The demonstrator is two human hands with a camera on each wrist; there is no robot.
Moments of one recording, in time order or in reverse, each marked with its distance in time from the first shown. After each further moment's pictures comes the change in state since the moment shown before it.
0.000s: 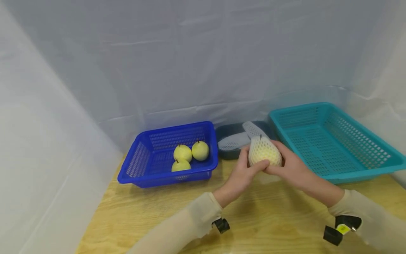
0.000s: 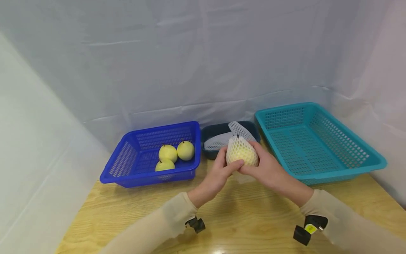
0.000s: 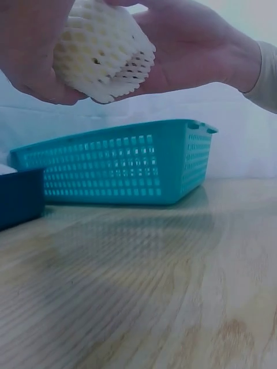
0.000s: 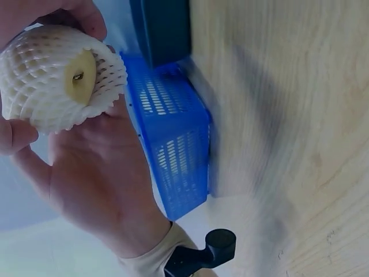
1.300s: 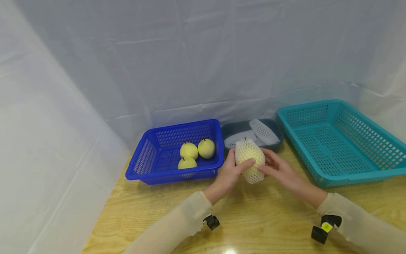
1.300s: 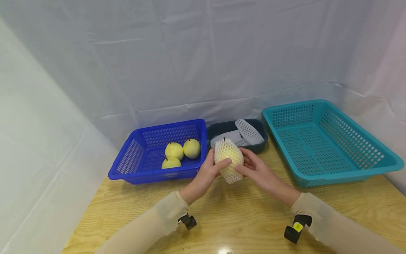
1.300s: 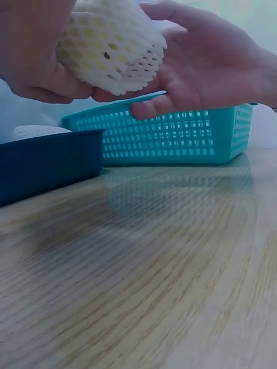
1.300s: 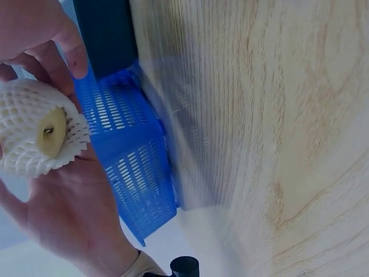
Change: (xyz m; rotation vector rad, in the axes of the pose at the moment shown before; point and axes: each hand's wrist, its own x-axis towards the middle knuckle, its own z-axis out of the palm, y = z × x) left_hand -0.010 -0.013 -0.046 0.142 0.149 -0.095; right_hand 0.021 0.036 0.041 0.293 -0.119 -0.051
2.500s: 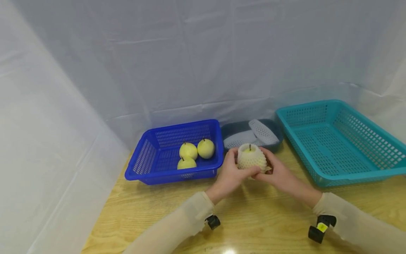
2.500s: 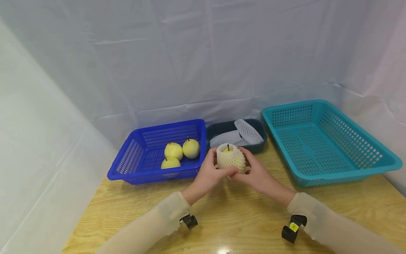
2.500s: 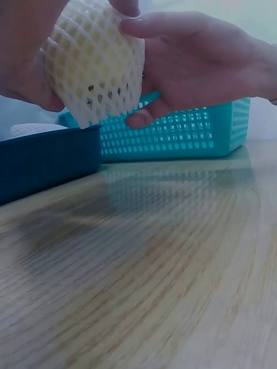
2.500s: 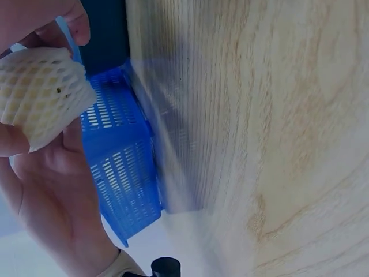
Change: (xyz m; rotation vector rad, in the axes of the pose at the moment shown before) left_hand 0.000 -0.007 0.001 0.182 0.036 0.084; right_hand 0.007 0.009 0.005 -0.158 0.061 -0.078
